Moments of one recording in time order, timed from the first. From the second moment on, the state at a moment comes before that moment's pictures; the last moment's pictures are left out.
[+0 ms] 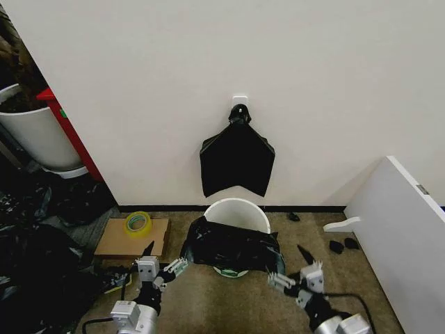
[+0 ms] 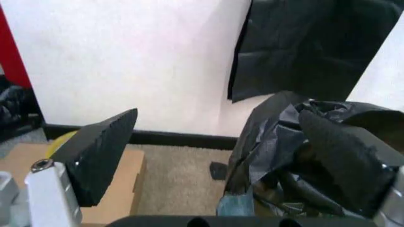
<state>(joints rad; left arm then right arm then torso) 1.77 -1.08 -0.26 -2.20 -0.34 -0.16 -0.38 -1.80 1.06 0.49 2.33 0.46 -0.04 -0.06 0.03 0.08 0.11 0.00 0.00</state>
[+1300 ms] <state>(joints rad) 2.05 -1.26 -0.34 -2.14 0.02 -0.51 -0.26 -0.38 0.98 -0.43 1.22 0.63 -0.31 -0.52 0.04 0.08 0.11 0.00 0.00</state>
